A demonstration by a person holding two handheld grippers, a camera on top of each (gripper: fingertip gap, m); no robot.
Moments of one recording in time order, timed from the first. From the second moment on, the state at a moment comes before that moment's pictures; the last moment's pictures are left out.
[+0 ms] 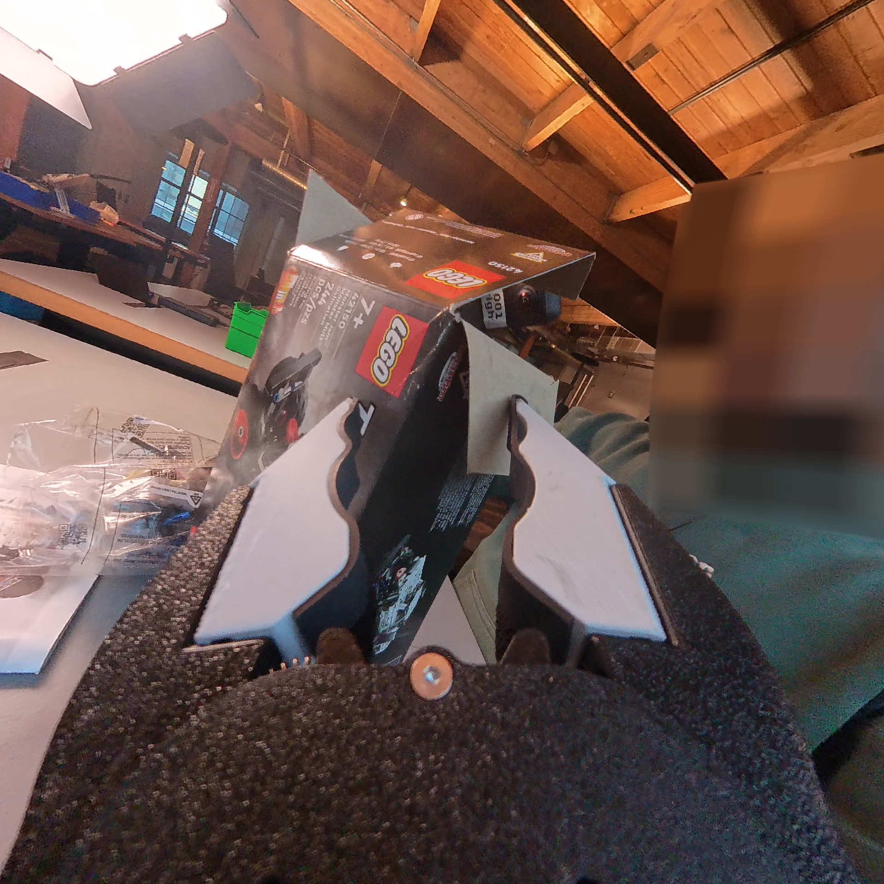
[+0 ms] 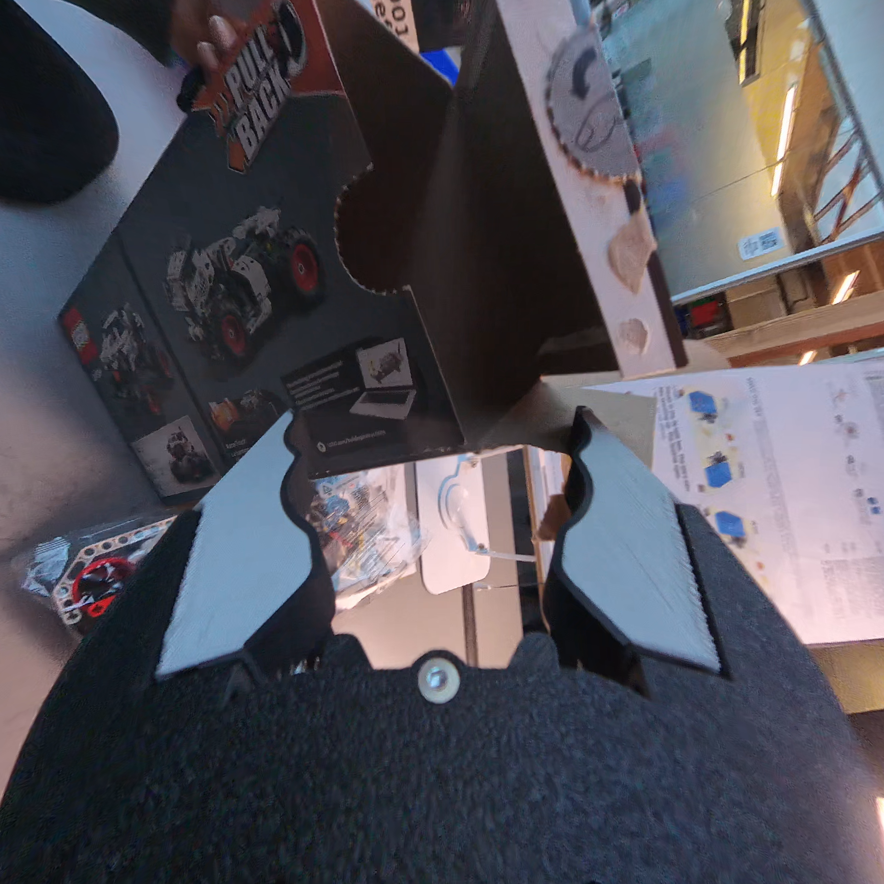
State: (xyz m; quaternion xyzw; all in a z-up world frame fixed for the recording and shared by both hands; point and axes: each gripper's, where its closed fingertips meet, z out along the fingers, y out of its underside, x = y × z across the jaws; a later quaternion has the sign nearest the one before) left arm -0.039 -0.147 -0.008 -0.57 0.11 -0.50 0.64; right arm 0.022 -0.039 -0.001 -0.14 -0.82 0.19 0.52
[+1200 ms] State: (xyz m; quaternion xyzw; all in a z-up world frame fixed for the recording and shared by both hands) left arm -0.032 -0.165 0.065 -0.71 0.20 -0.03 0.67; right arm 0.045 -0.052 0.063 -0.18 -0.73 0.46 0.47
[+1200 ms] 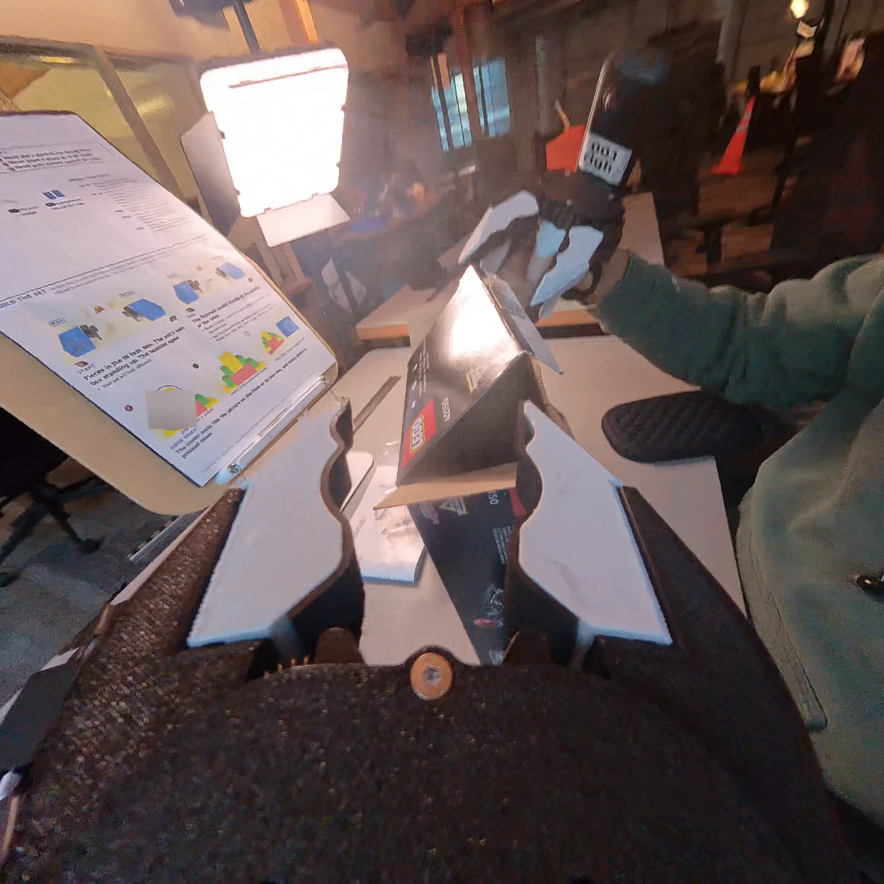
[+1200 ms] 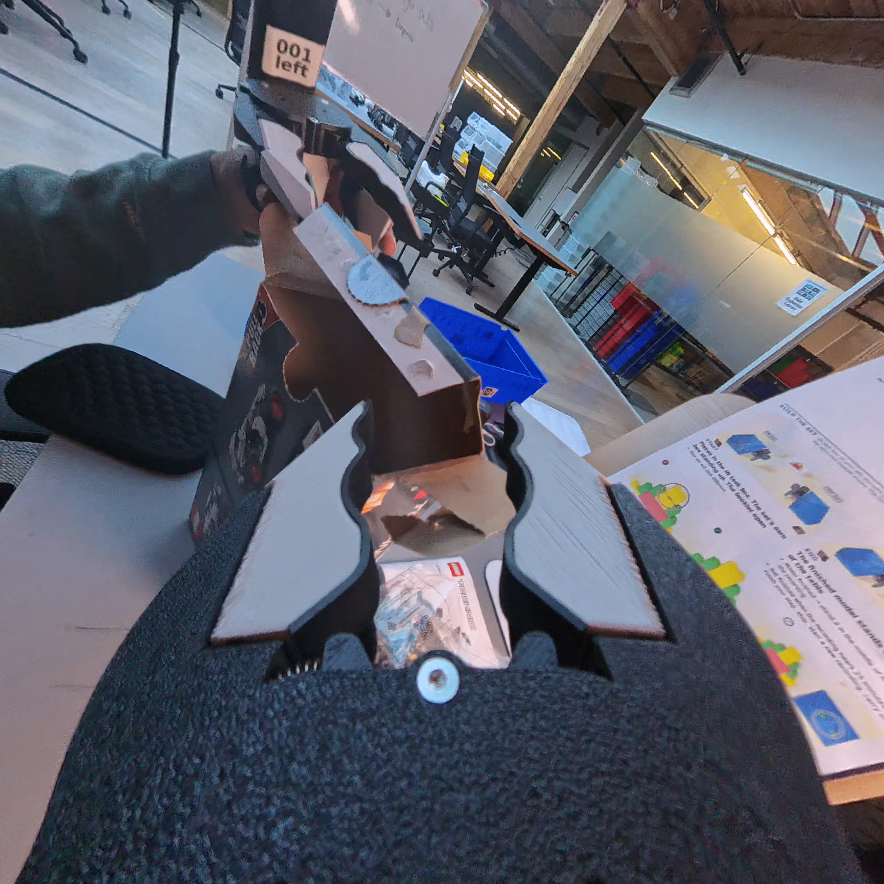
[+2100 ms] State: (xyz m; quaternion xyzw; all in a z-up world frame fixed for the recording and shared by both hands) left arm -0.071 -0.105 0.062 -0.83 0.02 -0.32 0.46; right arm -0.013 -0.069 0.133 -0.08 -0.77 0.30 0.55
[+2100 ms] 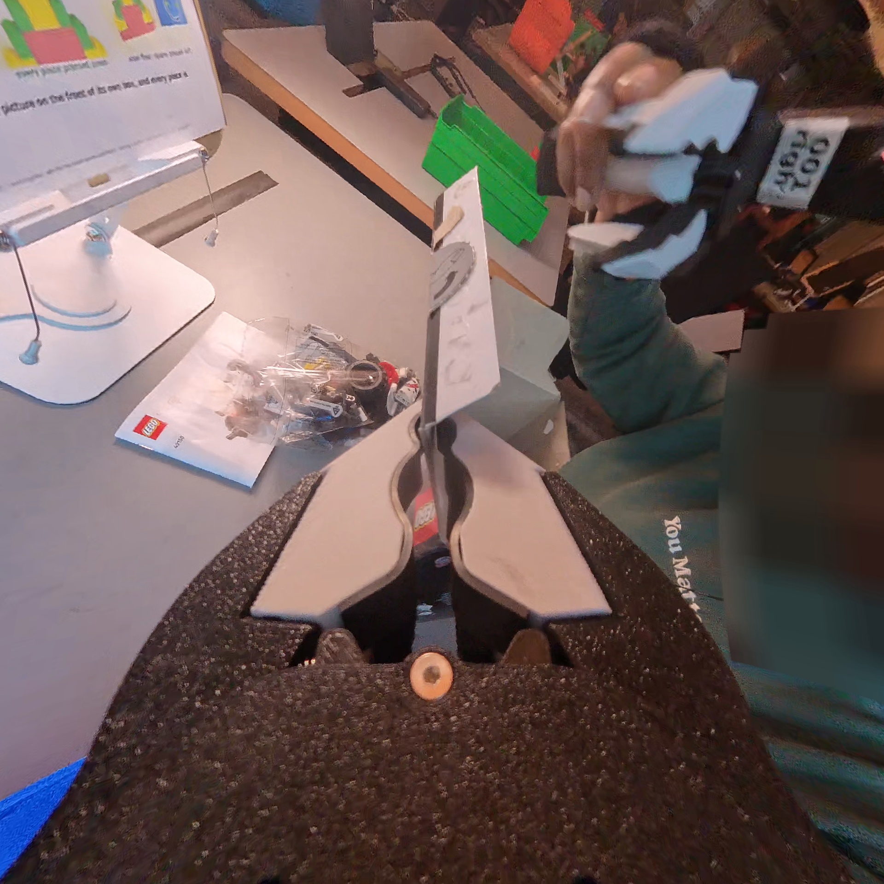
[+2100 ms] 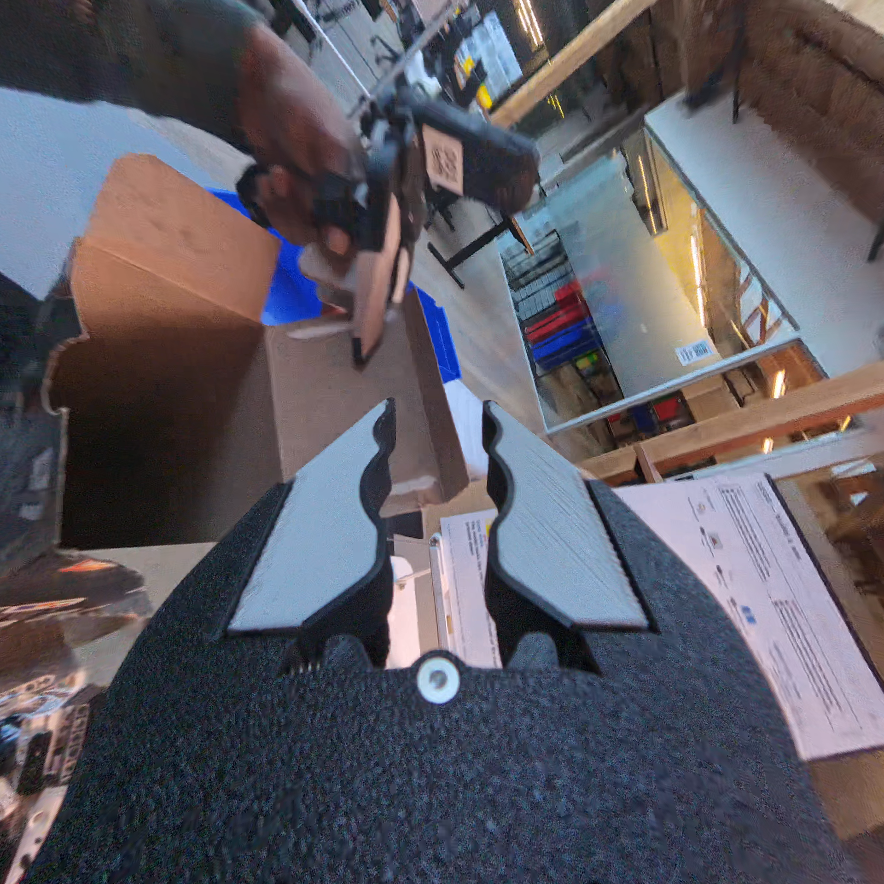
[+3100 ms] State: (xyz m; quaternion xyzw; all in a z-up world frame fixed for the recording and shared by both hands) left arm 0.000 -0.167 0.051 -0.78 0.24 -0.28 0.51; right arm 0.016 -0.092 -0.010 -0.07 -0.97 0.15 0.16
